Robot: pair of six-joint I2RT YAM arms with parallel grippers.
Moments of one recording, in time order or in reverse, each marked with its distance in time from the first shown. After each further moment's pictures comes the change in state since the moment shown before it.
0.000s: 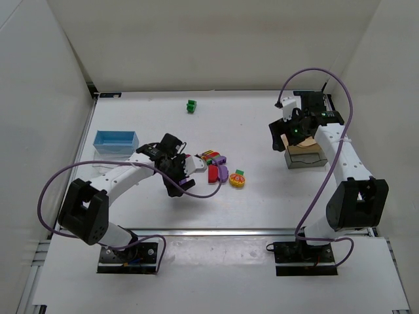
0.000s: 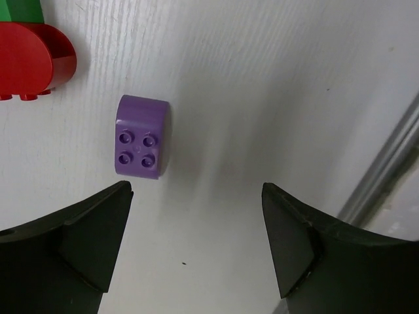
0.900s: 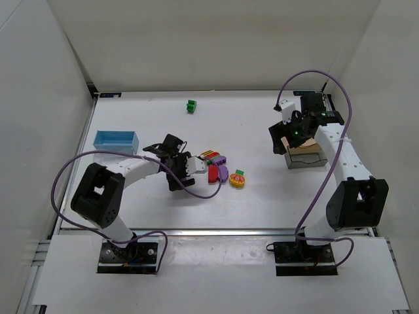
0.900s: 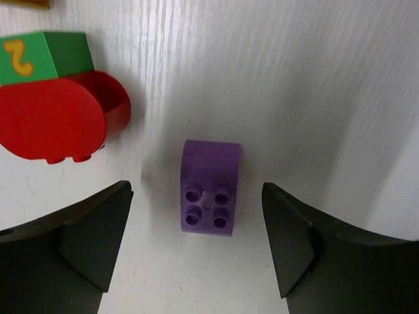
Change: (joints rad) left arm 0.047 0.153 -0.074 0.289 -0.017 0.240; right arm -0.001 0.001 0.000 -0.051 -0.011 -0.053
